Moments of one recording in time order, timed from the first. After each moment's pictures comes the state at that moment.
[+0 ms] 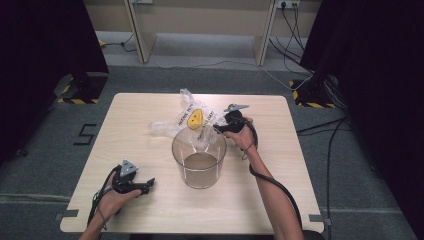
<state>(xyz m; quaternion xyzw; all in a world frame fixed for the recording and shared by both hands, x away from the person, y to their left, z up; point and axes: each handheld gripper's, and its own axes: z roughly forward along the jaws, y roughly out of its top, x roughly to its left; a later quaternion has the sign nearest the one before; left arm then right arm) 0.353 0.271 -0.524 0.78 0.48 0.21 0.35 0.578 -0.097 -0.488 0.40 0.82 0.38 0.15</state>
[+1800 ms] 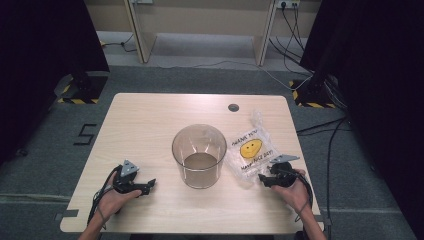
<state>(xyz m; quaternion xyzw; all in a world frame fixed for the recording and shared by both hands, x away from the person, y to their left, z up) 0.354 0.270 -0.524 0.78 0.47 0.20 0.36 0.387 -0.240 -0.495 0.46 0.82 0.30 0.15</state>
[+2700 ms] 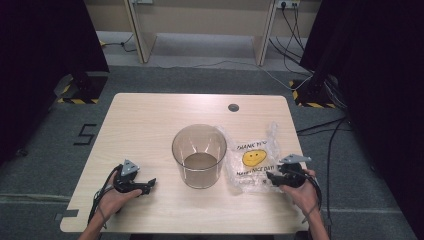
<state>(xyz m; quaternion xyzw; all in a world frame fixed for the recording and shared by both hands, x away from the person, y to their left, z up) 0.356 0.269 -0.524 0.78 0.47 0.20 0.36 0.380 -0.264 -0.489 0.46 0.81 0.32 0.17</state>
